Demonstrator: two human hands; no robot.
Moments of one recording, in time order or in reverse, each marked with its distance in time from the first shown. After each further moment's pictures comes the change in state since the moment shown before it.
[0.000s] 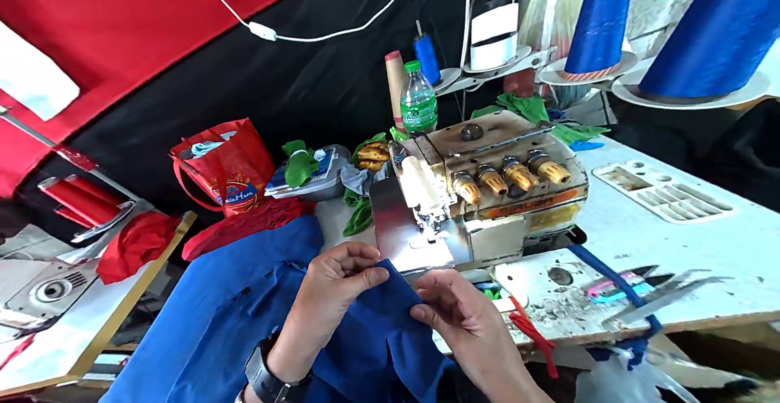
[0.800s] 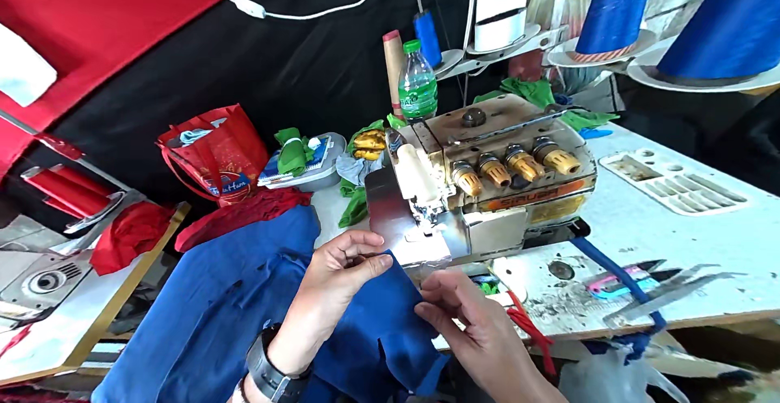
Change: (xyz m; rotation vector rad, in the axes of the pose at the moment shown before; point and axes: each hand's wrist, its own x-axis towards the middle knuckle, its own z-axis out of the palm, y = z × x) left_hand 0.008 -0.005 0.012 -0.014 -0.033 -0.013; right_hand -0.003 0.007 -0.017 -0.174 -0.094 -0.116
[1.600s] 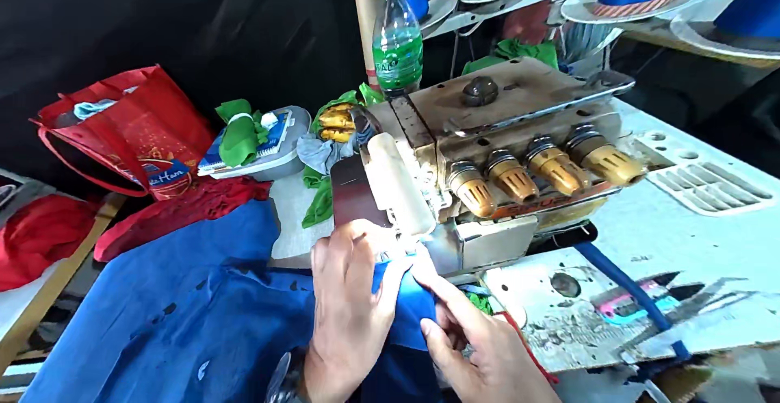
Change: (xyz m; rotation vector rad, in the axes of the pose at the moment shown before) left_hand 0.041 -0.061 0.054 0.840 0.344 0.719; right_hand 0.011 0.004 -0.021 -0.374 -0.066 0.311
